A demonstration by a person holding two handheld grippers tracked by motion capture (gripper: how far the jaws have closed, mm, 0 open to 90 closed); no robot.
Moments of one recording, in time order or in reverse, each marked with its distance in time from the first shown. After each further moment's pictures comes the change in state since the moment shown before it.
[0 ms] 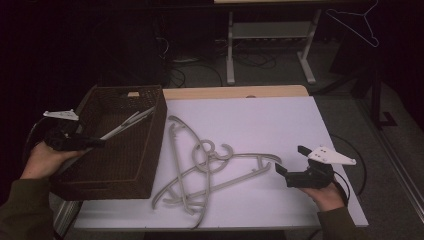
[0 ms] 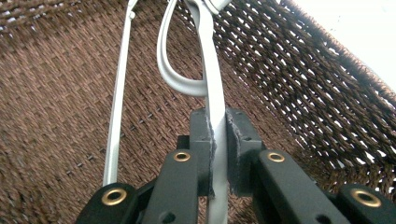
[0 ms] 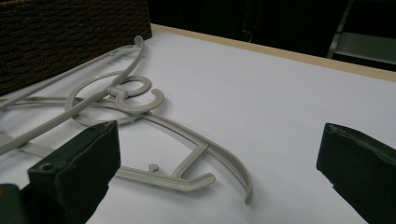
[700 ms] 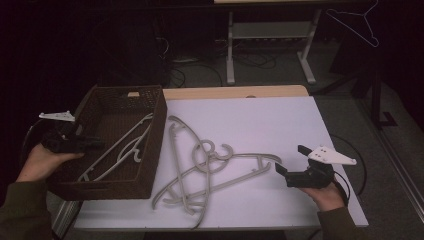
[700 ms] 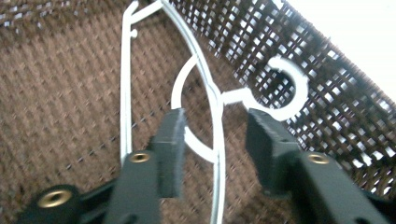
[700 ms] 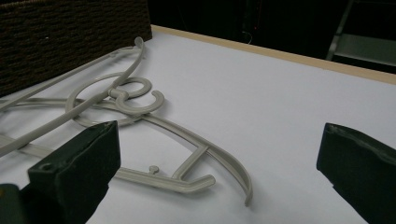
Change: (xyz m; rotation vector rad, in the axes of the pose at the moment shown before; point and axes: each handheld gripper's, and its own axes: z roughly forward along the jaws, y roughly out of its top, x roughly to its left) left arm -0.003 -0.003 -0.005 -0.048 0.006 -0.020; right arm 0.000 0.002 0.000 -0.007 0.000 -0.007
